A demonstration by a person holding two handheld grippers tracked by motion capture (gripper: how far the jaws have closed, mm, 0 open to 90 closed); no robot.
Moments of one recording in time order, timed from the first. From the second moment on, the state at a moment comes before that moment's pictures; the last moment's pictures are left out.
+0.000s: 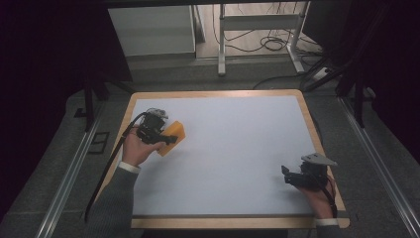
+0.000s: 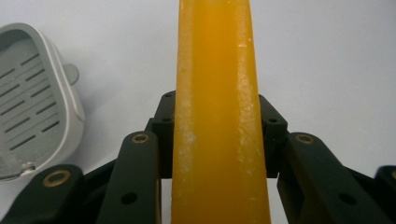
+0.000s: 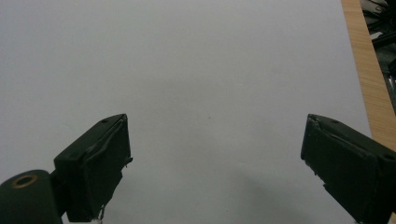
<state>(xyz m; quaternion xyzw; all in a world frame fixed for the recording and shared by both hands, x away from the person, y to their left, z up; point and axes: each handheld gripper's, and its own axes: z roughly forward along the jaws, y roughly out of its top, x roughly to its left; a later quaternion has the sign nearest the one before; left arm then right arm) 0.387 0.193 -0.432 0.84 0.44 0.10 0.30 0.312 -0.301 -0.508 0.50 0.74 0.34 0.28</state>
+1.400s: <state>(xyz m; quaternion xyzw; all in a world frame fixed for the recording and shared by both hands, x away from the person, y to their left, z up) 0.435 0.224 -0.430 0.81 0.50 0.10 0.30 0.312 -0.301 -0.510 0.50 0.74 0.34 0.28</state>
